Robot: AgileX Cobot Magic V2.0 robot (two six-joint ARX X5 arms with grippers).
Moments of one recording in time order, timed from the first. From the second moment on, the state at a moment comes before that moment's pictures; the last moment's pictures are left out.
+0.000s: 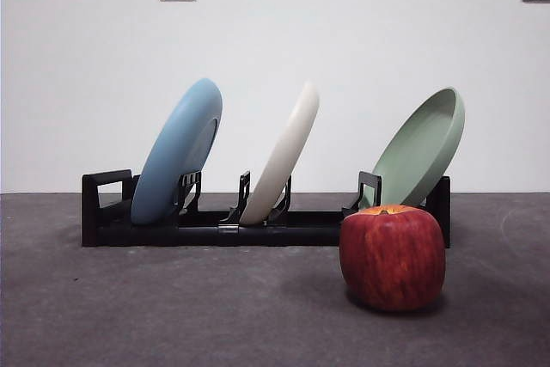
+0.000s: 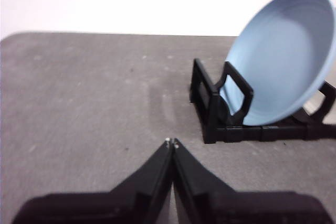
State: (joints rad) left arm -0.05 0.01 0.02 -0.15 0.01 -0.09; right arm 0.11 0.01 0.03 -0.22 -0.05 0.28
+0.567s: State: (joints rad) left arm -0.05 0.36 0.45 -0.18 0.11 -0.30; right arm 0.11 0.33 0.42 -0.29 -0.05 0.35
